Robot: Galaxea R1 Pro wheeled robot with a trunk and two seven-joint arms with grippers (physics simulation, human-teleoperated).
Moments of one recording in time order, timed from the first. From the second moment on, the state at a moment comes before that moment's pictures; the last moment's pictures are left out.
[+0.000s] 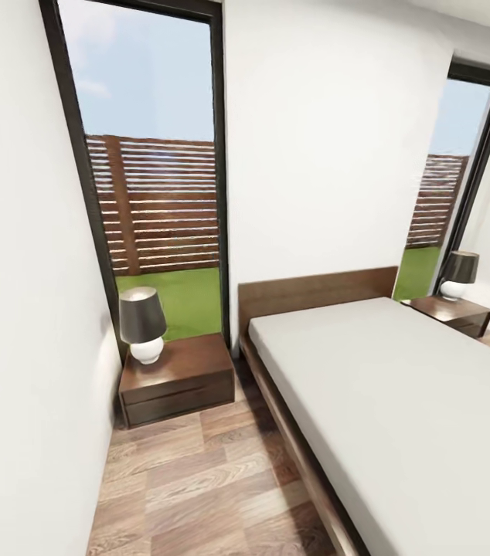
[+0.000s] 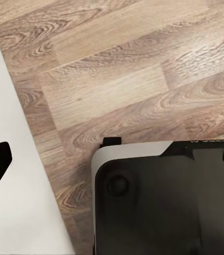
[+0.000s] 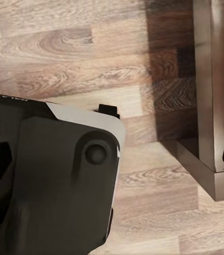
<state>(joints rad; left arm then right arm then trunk) -0.11 0.00 -0.09 -0.12 0.04 -0.17 0.04 -0.24 -0.01 0.39 0.03 -0.22 -0.01 0.02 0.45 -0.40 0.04</state>
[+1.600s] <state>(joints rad) -0.11 0.00 -0.09 -0.12 0.04 -0.17 0.04 -0.24 -0.02 0.39 0.03 -0.22 -0.01 0.02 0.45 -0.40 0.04</state>
